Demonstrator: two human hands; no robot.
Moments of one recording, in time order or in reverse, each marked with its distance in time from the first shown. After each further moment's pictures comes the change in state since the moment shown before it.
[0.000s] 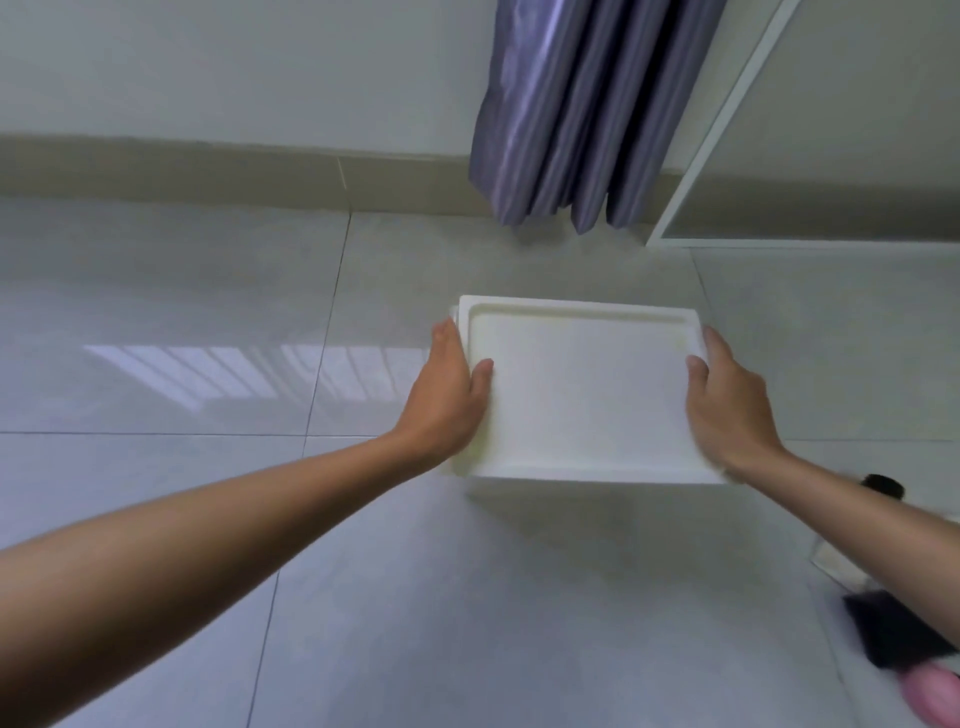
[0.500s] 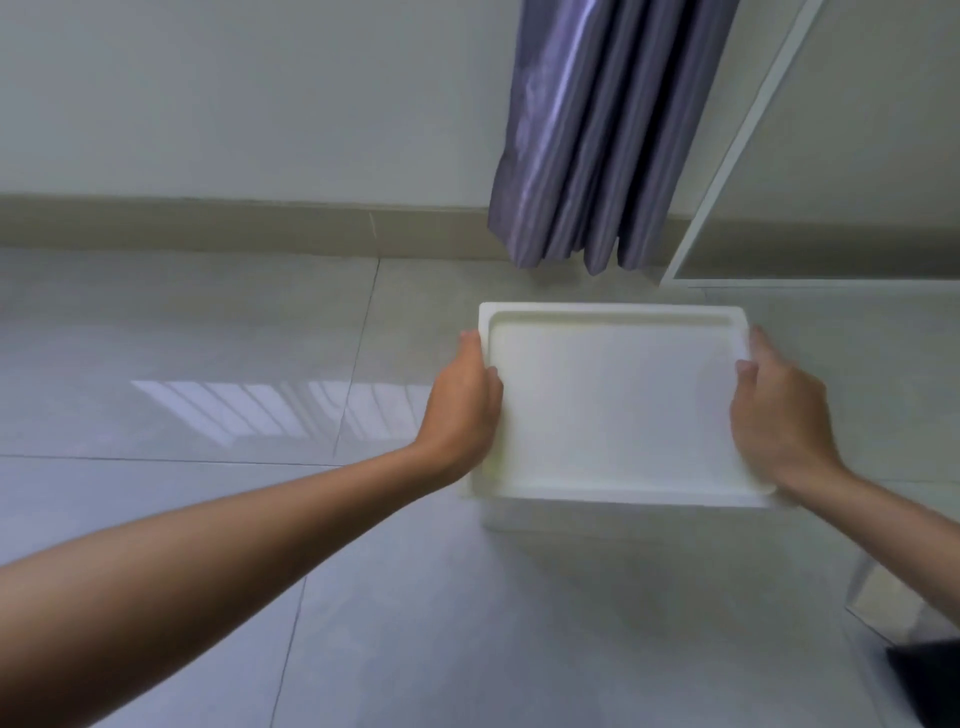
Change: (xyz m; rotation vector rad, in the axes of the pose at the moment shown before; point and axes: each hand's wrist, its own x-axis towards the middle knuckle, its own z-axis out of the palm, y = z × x) left_hand -0.008 0.032 -0.025 -0.108 0.101 0.011; right_hand 0.000 -0.016 -0.039 -0.058 0.201 -0.164
